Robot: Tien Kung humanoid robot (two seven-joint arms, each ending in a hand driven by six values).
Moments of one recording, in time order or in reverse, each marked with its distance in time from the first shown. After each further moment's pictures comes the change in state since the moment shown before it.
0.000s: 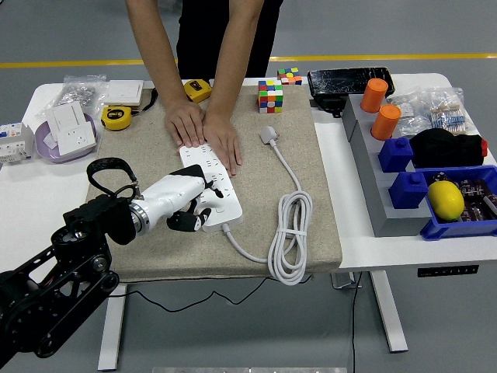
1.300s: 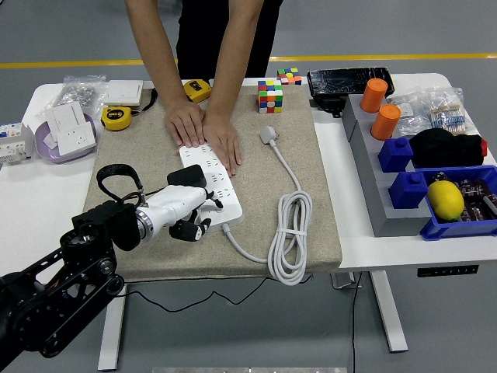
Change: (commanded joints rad) left arm -0.031 0.005 0.090 0.124 -0.008 -0.005 0.021; right arm 0.002 0.001 -0.001 0.000 0.003 0.000 0.002
